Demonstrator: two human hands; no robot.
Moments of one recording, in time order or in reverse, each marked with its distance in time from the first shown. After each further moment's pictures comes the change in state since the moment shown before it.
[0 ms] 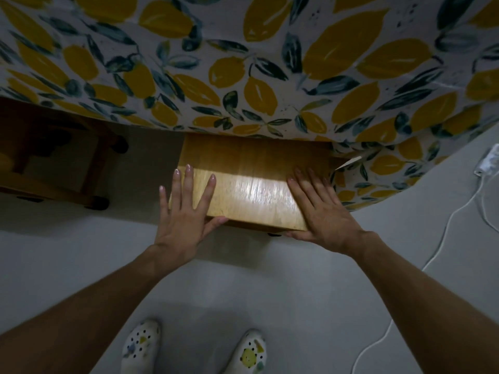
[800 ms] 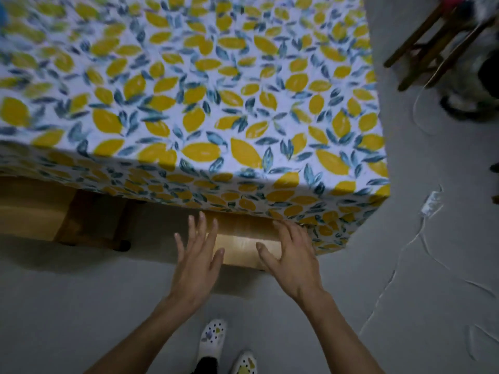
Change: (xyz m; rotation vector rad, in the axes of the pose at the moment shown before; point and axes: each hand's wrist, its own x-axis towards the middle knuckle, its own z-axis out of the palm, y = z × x) left_hand -0.028 0.027 -0.221 -0.516 -0.022 -0.051; right_hand -0.046 -0.076 -0.227 0.511 0.283 0.404
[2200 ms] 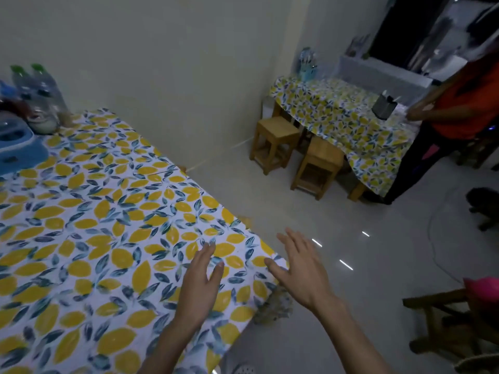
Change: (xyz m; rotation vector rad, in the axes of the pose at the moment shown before) left_hand 0.523 0.451 -0.172 -0.712 0.724 -0.449; right_hand 0.620 0.144 -0.491 -0.171 -0.137 -0.682
